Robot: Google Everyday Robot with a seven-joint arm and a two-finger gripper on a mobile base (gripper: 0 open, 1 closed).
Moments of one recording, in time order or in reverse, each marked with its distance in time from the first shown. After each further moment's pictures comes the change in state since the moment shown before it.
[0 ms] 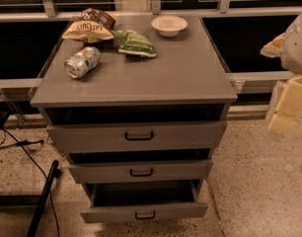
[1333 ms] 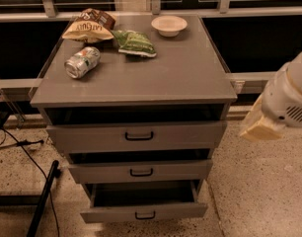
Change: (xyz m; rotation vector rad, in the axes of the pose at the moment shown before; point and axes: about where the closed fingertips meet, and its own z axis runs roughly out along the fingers) arm 0.012 0.043 0.068 -0.072 -0.029 0.160
